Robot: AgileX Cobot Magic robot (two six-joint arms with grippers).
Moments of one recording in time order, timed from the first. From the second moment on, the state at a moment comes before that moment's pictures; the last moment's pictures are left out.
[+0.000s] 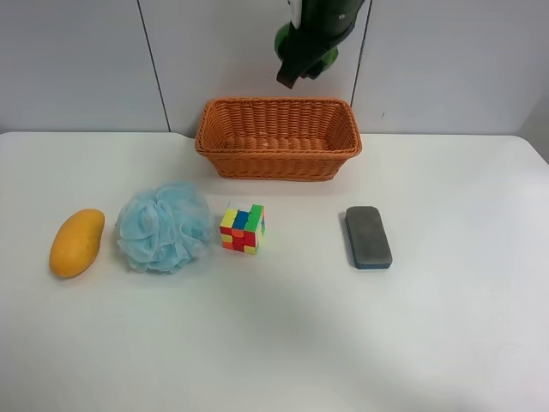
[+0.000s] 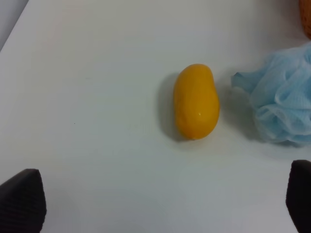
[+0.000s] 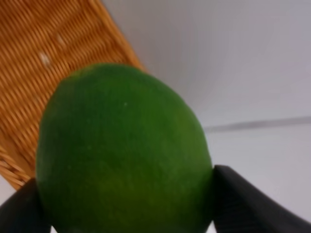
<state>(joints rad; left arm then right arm) 0.11 -0.01 -0.51 0.01 1.06 -0.05 0.64 1.88 -1.69 -0.63 0.85 -0.02</state>
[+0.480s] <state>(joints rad) 0.11 -0.01 -0.51 0.01 1.06 -0.05 0.56 2.14 -1.69 -0.64 0.69 0.10</state>
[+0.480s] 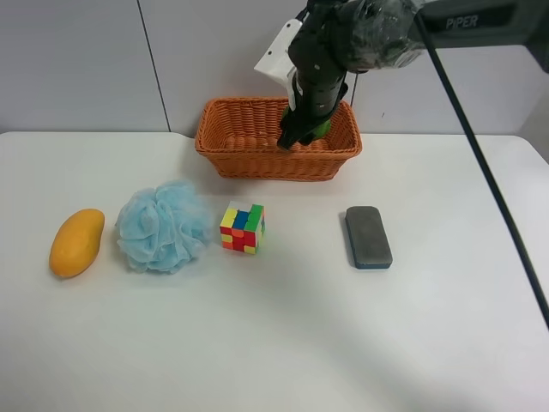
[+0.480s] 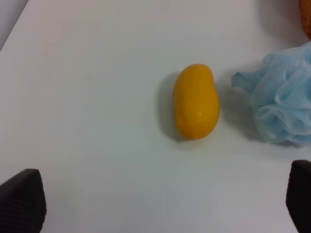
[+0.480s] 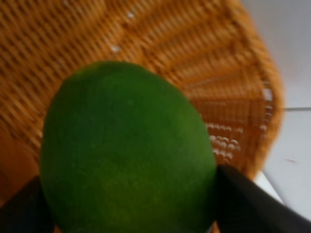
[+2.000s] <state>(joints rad) 0.11 -0.01 -0.51 0.01 1.06 -0.05 0.55 1.97 -1.69 -0.66 0.70 0.11</state>
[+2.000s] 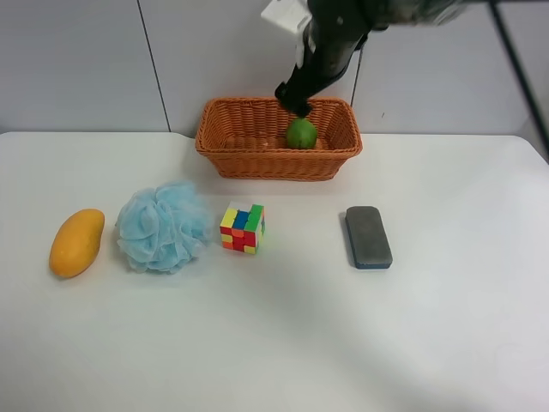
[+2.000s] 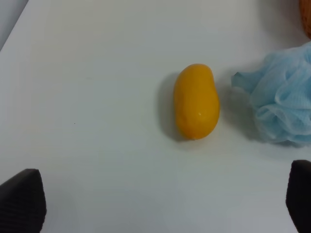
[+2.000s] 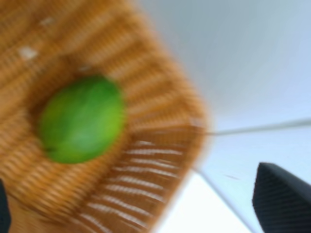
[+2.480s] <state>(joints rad) 0.11 -0.01 -0.51 0.01 1.06 -0.05 0.58 1.43 -1.69 -0.42 1.20 0.04</state>
